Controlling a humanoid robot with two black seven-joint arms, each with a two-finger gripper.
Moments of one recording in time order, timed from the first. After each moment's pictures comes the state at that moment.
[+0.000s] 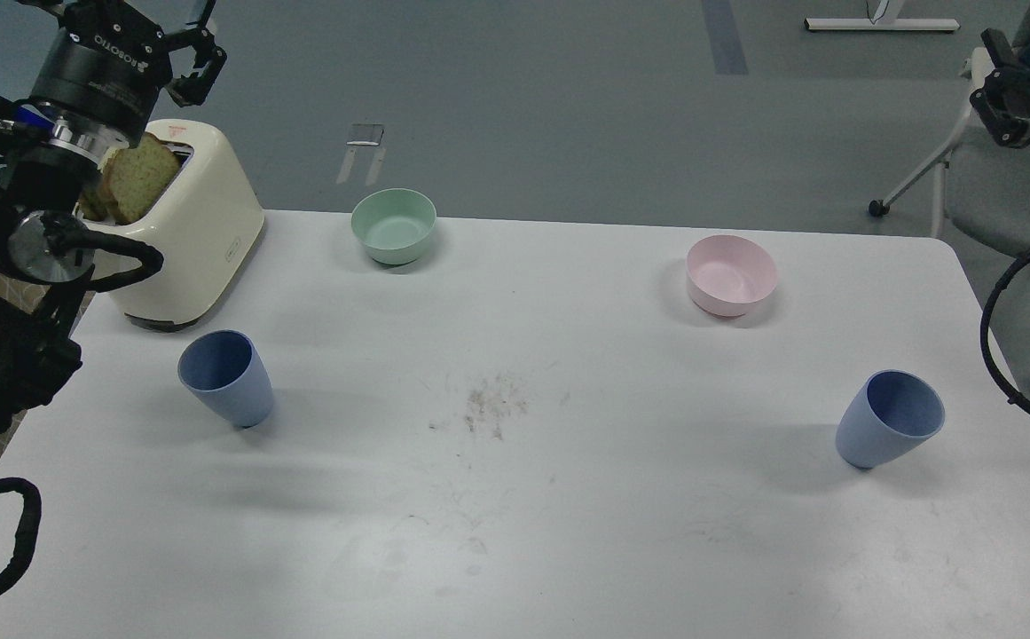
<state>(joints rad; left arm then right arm) -0.71 0.45 -1.24 -0.85 0.39 -0.48 -0.33 0.67 -0.37 1.58 0.88 -0.60 0.49 0.04</state>
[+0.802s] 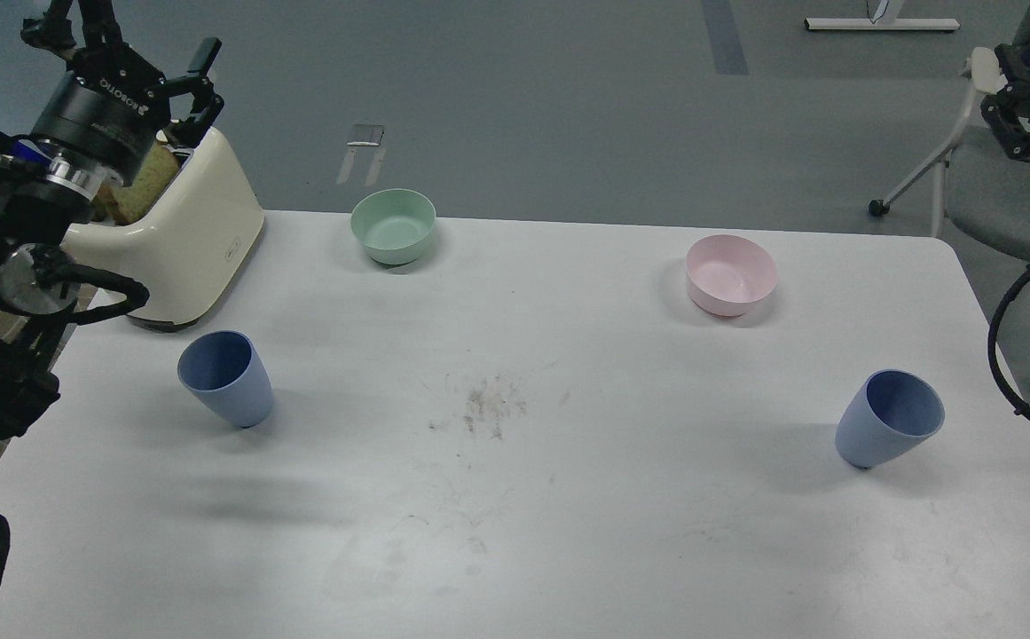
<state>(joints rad) -0.63 0.53 -1.20 -0.86 0.41 -0.49 -0.33 0.65 -0.38 1.61 0.85 -0.60 0.49 0.04</state>
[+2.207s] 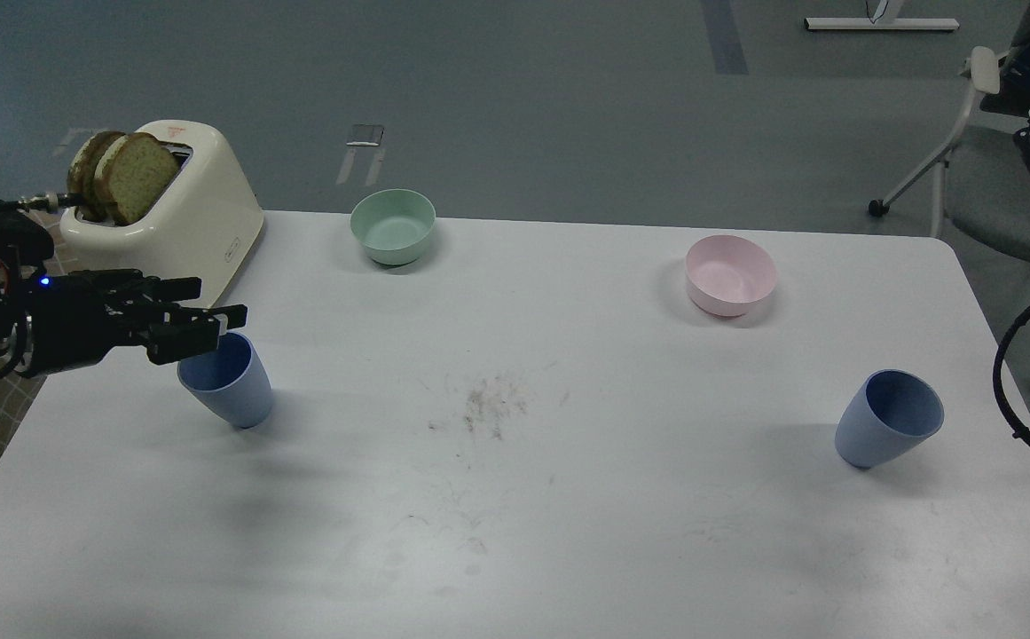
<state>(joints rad) -0.26 1.03 -1.05 -1.41 1.98 -0.38 -0.49 0.57 -0.36 1.70 0.86 -0.55 0.49 0.05</state>
